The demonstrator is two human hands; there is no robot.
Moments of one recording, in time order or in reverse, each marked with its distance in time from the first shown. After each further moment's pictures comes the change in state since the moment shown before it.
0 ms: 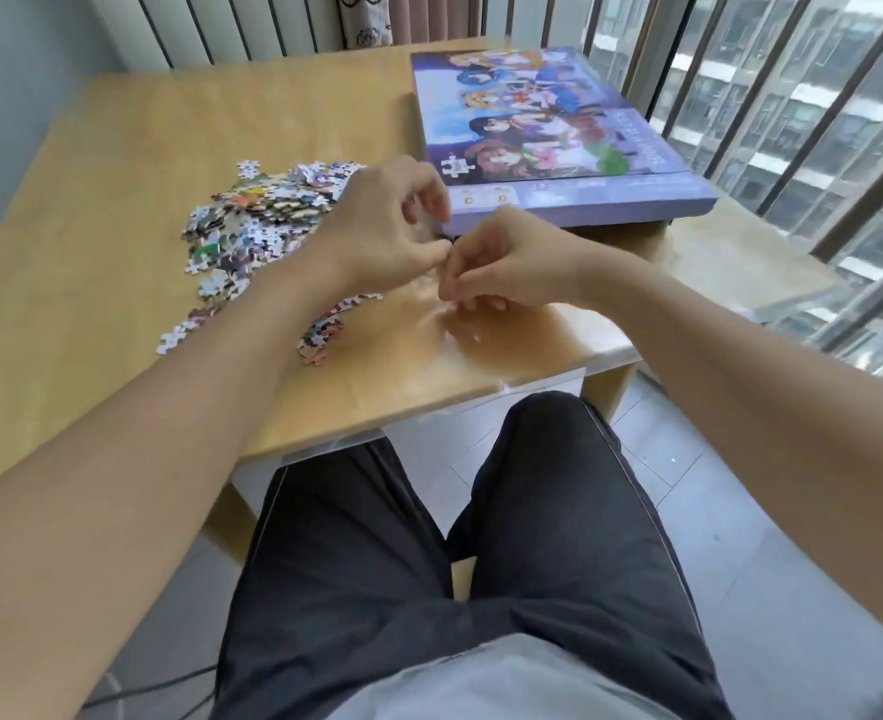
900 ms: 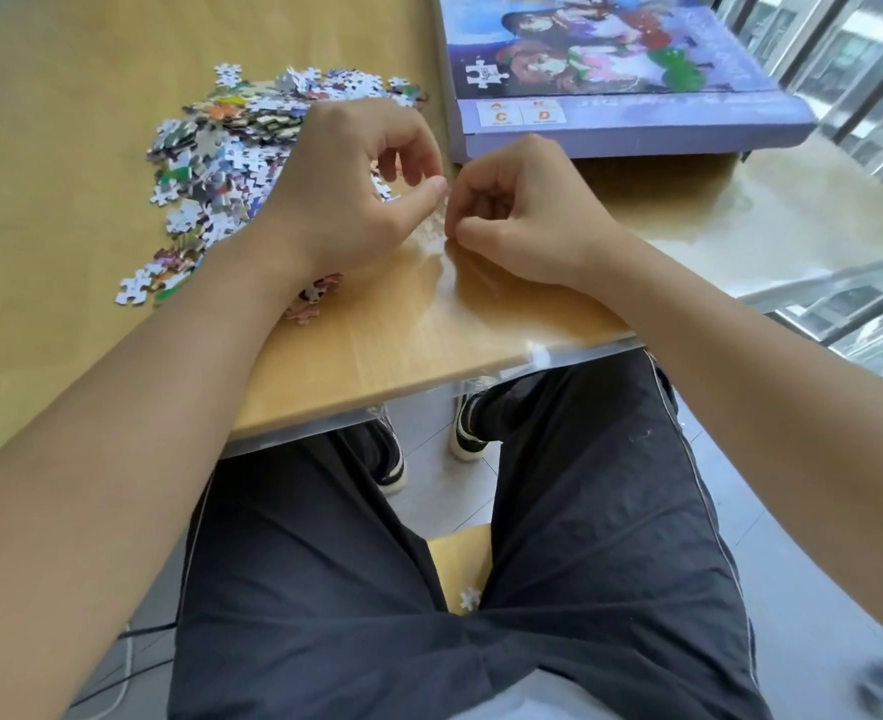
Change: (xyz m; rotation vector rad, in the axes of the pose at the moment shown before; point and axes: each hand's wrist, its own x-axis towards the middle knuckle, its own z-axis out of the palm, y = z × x) left_hand -0.029 -0.024 0.008 -0.040 0.108 0.060; right_hand 0.024 0.023 0.034 -0.131 0.314 -0.246
